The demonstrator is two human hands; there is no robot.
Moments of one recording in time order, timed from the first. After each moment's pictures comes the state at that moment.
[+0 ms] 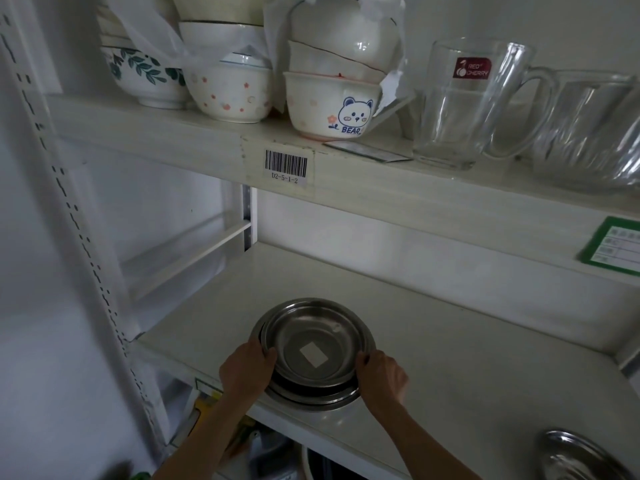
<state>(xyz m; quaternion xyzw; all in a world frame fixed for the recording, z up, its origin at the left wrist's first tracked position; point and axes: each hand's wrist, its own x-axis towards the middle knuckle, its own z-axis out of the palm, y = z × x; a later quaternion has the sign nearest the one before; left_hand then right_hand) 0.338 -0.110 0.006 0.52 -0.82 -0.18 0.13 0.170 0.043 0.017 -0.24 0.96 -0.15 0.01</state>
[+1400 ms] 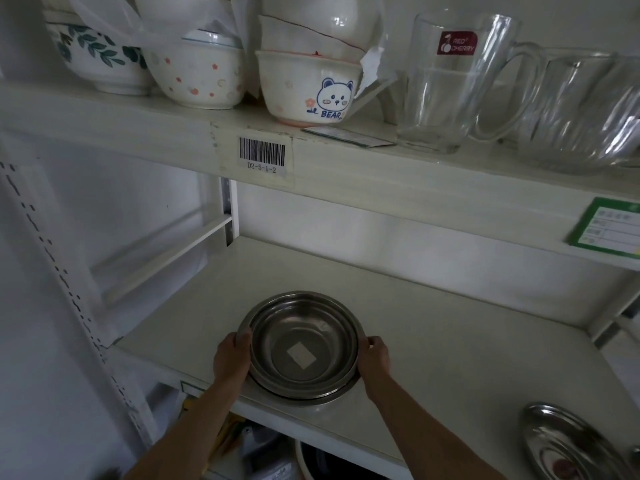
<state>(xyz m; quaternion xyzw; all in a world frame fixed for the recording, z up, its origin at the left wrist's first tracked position) 0.322 -0.138 -0.028 0.52 -0.63 -0.50 0.28 0.143 0.029 -0.009 -0.05 0.83 -0.52 0.20</state>
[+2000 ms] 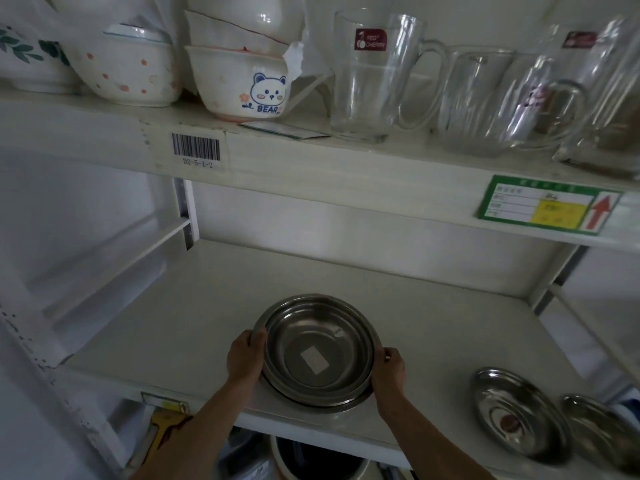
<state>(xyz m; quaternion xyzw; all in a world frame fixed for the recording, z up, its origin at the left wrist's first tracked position) 0.268 -0.085 -0.022 0.43 -0.70 -0.50 0.27 0.126 0.120 -0.024 0.03 0.82 -0.56 0.11</state>
